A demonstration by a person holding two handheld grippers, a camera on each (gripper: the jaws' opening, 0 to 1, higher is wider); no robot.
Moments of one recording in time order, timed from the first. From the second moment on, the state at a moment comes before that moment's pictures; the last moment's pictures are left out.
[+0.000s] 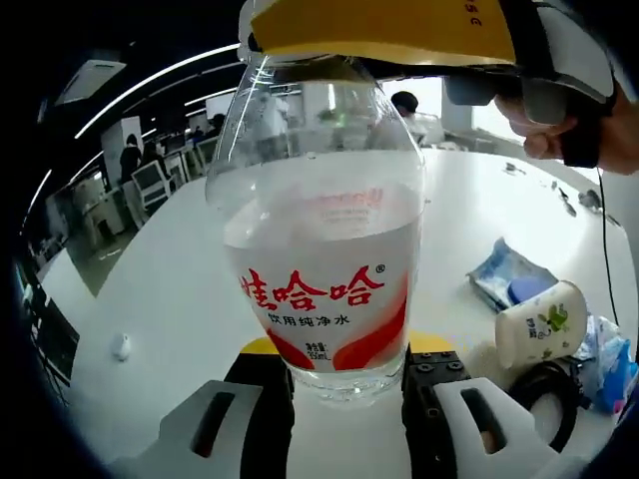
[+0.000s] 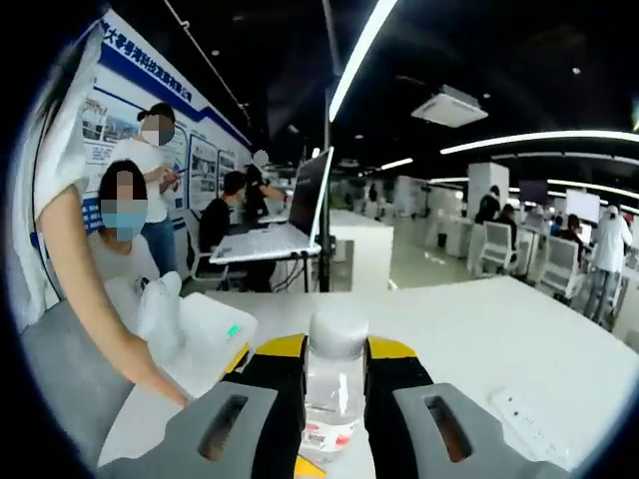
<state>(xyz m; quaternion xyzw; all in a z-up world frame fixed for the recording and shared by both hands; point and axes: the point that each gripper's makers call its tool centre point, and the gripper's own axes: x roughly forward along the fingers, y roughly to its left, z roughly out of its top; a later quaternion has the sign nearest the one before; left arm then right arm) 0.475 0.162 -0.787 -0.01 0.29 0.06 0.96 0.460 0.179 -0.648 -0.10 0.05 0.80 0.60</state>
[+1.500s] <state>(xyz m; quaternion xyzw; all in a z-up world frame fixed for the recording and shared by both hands) 0.482 0.189 -0.817 -0.04 0.26 0.11 0.96 0.456 0.197 -0.684 -0.14 0.04 0.83 0.54</state>
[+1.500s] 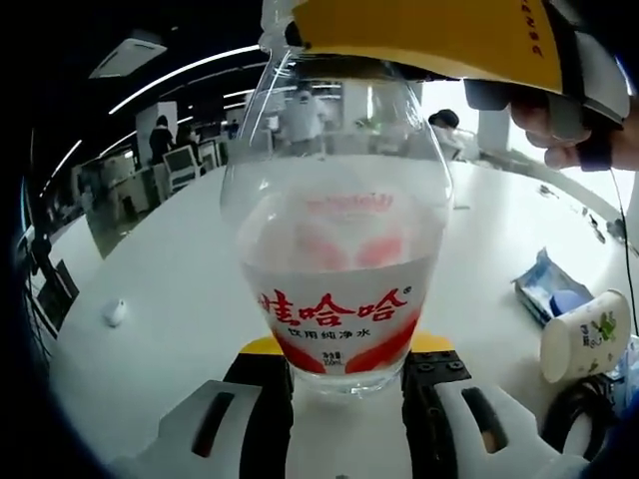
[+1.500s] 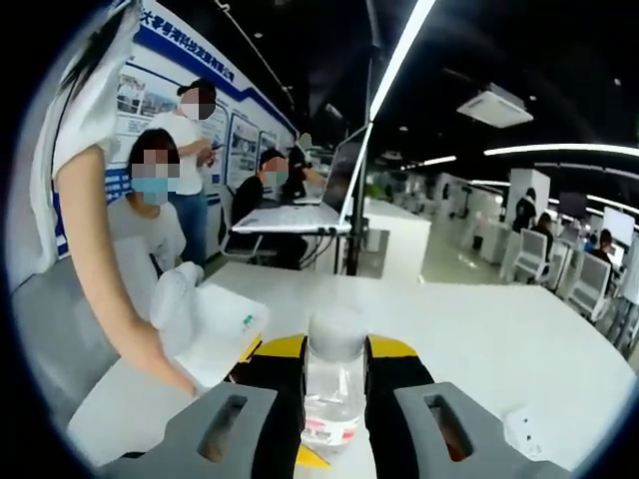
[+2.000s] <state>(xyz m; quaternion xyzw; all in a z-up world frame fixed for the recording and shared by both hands) 0.482 0.187 -0.816 -0.04 0.27 0.10 0.96 0.459 0.191 -0.684 -0.14 0.04 0.83 0.55</state>
